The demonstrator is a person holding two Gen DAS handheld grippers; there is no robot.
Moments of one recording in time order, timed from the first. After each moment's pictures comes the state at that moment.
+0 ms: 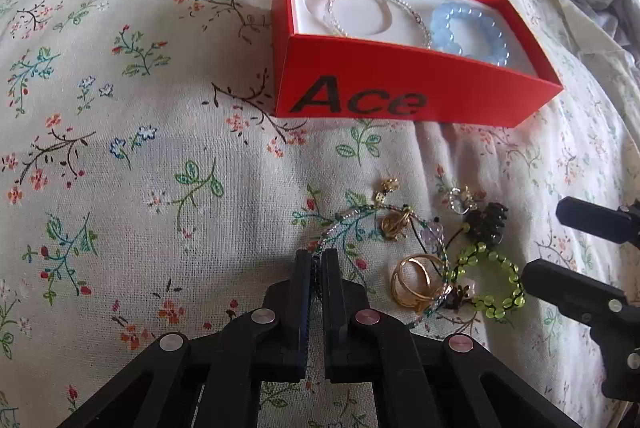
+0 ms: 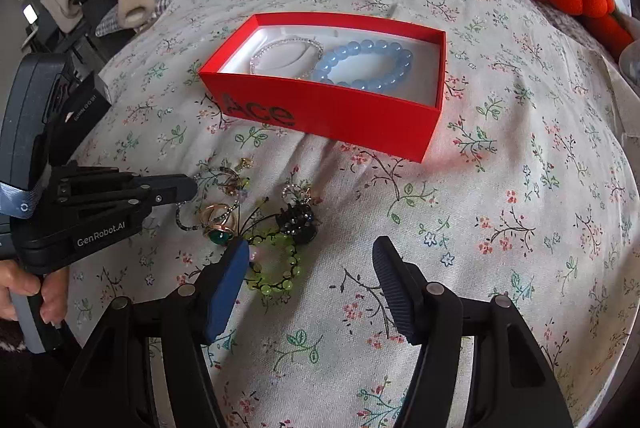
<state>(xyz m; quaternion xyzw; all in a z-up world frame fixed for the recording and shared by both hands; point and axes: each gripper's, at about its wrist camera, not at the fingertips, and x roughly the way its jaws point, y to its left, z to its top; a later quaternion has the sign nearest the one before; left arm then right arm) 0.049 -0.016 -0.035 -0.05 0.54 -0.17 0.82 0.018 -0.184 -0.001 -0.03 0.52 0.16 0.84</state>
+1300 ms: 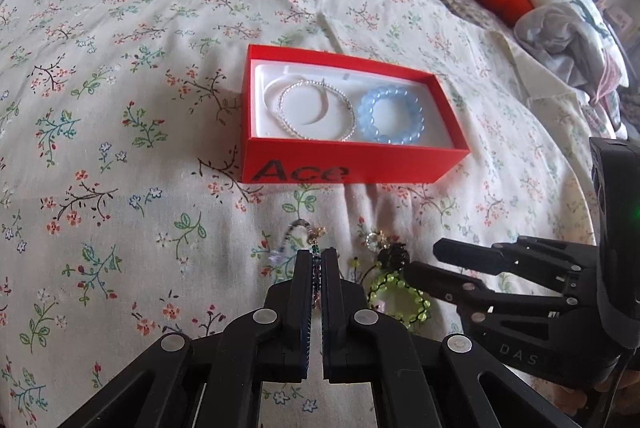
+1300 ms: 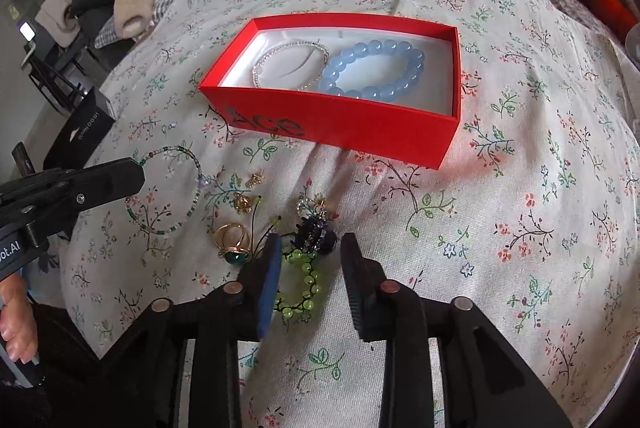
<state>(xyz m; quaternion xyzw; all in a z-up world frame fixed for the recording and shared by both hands) 0.027 -0.005 0.030 -0.08 0.49 -0.19 0.85 0.032 -0.178 -0.001 0.00 0.54 0.16 0.82</state>
